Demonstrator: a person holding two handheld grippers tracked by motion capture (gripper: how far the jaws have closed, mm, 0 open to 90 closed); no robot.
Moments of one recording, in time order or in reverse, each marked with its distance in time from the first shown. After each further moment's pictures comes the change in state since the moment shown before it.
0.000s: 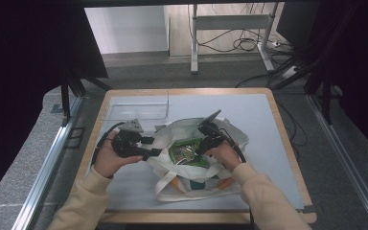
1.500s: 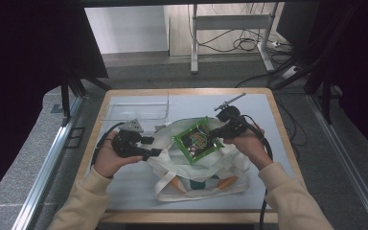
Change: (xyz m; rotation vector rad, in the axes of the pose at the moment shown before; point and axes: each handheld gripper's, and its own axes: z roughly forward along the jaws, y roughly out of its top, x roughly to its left) left arm 0.000 0.000 0.000 -0.001 0.002 -0.001; right arm 0.011 -0.020 -0.117 -0.276 -0.041 -0.268
